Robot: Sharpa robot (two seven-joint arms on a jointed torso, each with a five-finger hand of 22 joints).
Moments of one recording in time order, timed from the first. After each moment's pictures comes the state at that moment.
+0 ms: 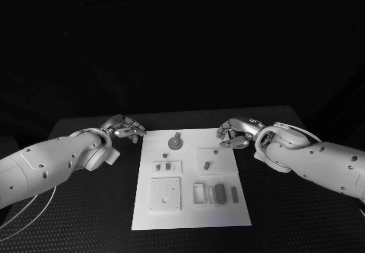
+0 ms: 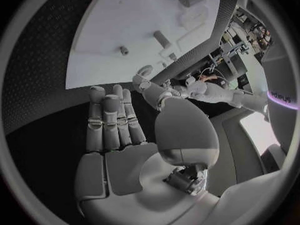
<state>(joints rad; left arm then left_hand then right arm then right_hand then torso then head) 1.21 -0.78 -0.09 1.16 -0.63 -0.27 0.13 1.06 -0.09 0.56 -0.27 0.05 0.89 0.17 0.26 0.57 1.18 0.11 0.07 0.39 0.93 0.04 0.85 0.52 0.06 1.01 -0.06 0.33 1.11 1.17 -0.80 -0.01 1.36 -1.47 -0.28 0.03 1.13 -0.12 0.62 -0.29 0.08 0.90 0.16 0.24 0.58 1.04 0.10 0.33 0.32 1.12 -0.01 1.27 0.74 0.24 1.04 0.03 0.85 1.29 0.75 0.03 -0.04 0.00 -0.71</state>
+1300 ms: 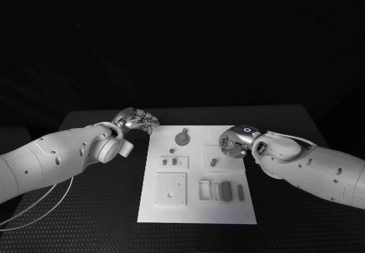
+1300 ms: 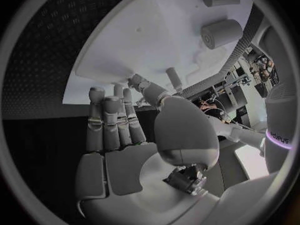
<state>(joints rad) 1.21 -0.77 -0.09 1.19 -0.44 -0.24 0.22 1.05 -0.08 0.53 -0.28 0.05 0.89 0.17 0.27 0.56 1.17 0.11 0.07 0.38 0.94 0.06 0.75 0.51 0.06 1.01 -0.04 0.26 1.04 1.15 -0.70 -0.08 1.27 -1.73 -0.27 -0.04 1.15 -0.12 0.62 -0.28 0.08 0.92 0.16 0.25 0.56 1.09 0.08 0.25 0.26 1.15 -0.02 1.26 0.75 0.23 1.06 0.03 0.85 1.30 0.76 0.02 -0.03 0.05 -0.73</state>
